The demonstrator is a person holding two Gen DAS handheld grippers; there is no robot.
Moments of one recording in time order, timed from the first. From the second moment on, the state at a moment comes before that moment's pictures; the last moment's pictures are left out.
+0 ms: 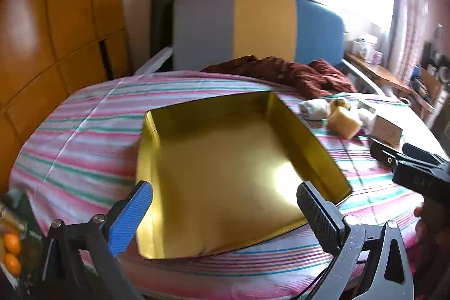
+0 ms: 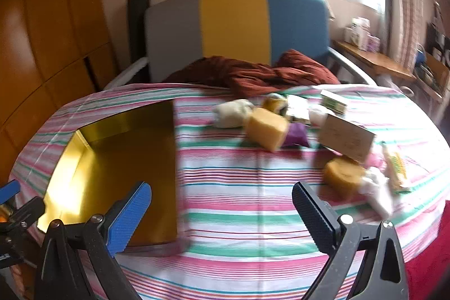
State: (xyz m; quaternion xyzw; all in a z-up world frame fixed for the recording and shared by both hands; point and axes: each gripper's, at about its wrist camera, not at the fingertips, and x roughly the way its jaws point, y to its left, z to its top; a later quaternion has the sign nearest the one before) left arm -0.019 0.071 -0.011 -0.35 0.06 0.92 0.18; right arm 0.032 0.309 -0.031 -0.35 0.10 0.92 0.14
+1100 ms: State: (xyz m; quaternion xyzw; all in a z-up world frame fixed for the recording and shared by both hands) left arm -0.045 0.206 0.001 -0.38 0.11 0.87 0.31; right arm 0.100 0.595 -0.051 -0.38 0.32 0.80 0.34
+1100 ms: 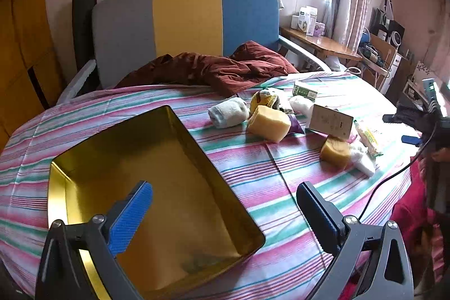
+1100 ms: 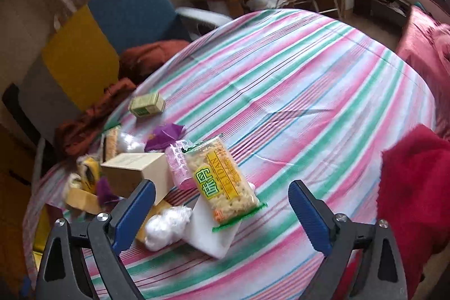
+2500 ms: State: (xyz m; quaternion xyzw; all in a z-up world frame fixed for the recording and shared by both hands) left arm -0.138 0.407 -0.072 -0.41 0.23 0.81 0.35; right arm 0.086 0.627 -0.088 -0.40 0.35 0.77 0.35
